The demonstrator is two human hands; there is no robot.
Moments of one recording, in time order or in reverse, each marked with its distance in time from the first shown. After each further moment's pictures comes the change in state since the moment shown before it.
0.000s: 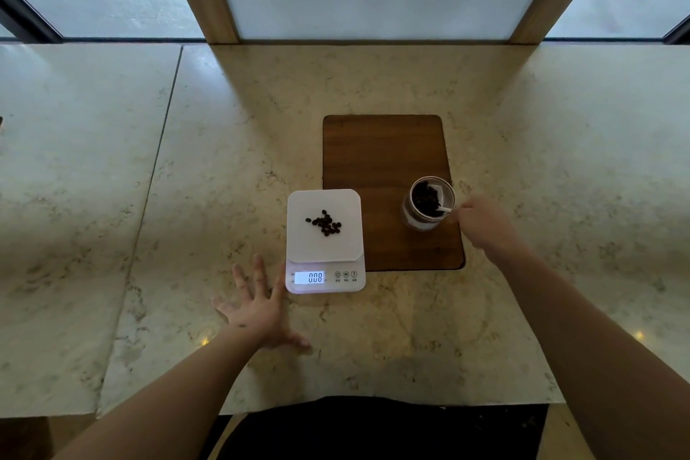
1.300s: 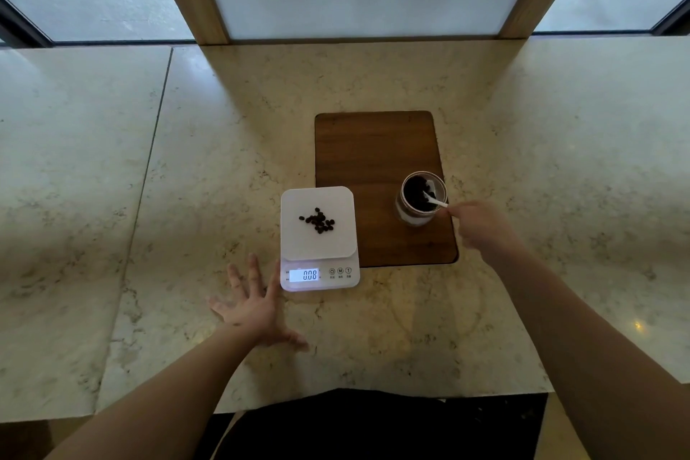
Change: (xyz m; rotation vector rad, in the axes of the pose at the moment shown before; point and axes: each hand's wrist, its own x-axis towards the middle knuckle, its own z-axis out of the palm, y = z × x) left_hand -0.002 0.000 -0.002 -0.020 0.010 0.020; right_hand -0.004 0.016 0.001 0.309 -0.032 0.129
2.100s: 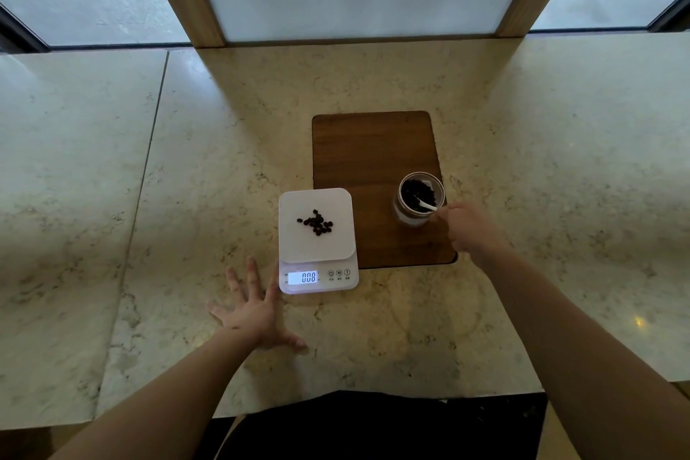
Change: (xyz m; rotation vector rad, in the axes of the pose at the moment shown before) left_hand 0.003 0.000 0.000 0.026 -0.002 -0.031; right_hand 0.001 0.000 0.014 0.040 -0.052 -0.005
